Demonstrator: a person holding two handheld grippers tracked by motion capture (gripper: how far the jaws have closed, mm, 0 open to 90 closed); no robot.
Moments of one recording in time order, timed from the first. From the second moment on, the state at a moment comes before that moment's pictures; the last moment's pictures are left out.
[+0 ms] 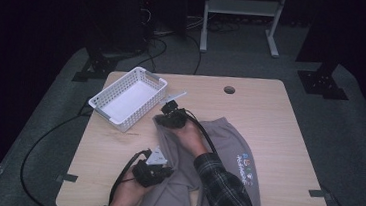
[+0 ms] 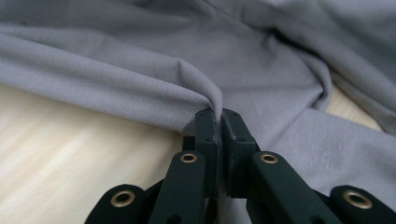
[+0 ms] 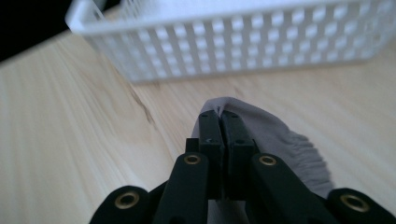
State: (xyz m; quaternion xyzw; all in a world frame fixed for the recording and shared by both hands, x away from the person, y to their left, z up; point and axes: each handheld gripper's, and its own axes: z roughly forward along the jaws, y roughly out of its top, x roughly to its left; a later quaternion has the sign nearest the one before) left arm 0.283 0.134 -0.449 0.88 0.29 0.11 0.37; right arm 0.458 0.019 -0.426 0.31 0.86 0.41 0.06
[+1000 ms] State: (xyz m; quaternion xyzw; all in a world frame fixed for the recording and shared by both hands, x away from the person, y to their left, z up) left arm 0.270 0.026 -0.384 0.84 0.14 0.00 0.52; right arm 0.402 -0.147 -0.378 0.31 0.82 0.48 0.09
